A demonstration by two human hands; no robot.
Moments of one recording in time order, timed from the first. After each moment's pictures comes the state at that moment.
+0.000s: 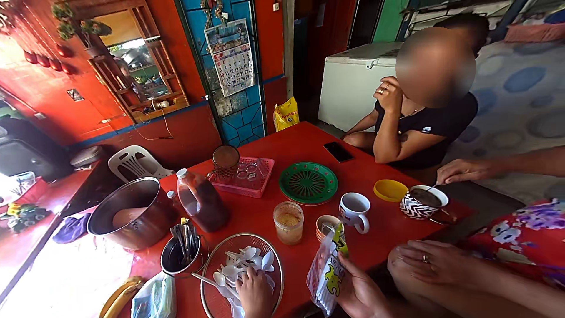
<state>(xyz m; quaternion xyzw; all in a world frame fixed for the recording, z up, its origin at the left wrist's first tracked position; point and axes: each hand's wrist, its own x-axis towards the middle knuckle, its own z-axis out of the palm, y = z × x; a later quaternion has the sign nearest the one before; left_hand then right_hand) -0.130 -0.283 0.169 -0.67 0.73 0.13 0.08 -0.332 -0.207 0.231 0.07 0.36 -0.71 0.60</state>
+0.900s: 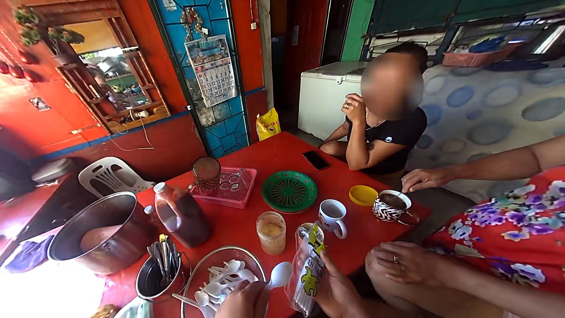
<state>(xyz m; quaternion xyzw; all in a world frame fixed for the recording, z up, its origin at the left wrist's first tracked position) -0.101 -0.259 0.311 -0.44 0.83 0.32 -0.13 -0.333 -0.222 0.239 0.02 0.35 -0.73 0.59</state>
